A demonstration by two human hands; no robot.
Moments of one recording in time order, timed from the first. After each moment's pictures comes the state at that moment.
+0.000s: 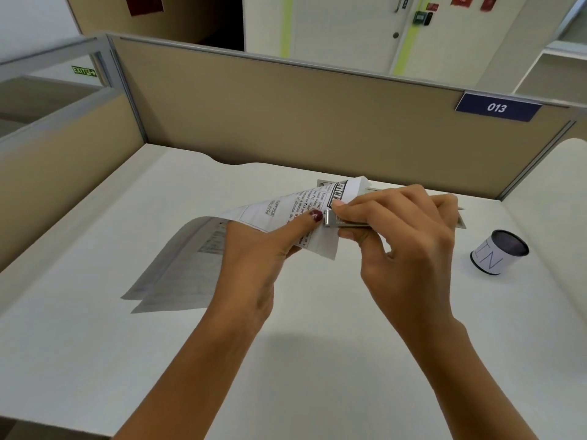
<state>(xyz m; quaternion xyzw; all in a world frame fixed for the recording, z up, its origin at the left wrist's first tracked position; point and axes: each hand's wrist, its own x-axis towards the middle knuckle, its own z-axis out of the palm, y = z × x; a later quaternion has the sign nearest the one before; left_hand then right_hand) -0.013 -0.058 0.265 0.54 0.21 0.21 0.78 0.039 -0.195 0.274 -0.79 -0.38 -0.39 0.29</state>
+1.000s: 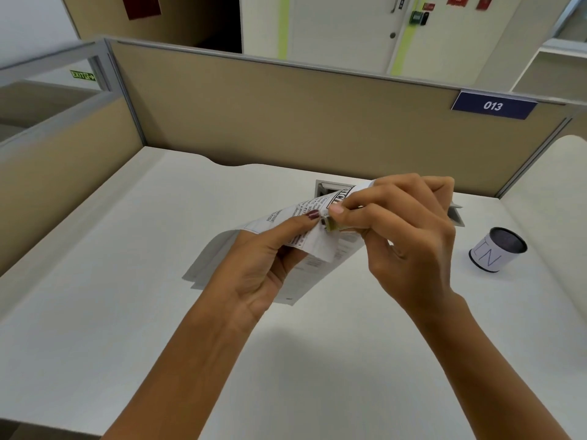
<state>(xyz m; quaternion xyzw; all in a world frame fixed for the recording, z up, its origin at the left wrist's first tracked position) -0.016 -0.057 0.274 0.41 0.17 0.09 0.89 0.061 -0.199 0.274 -0.68 -0.47 -0.46 0.31</state>
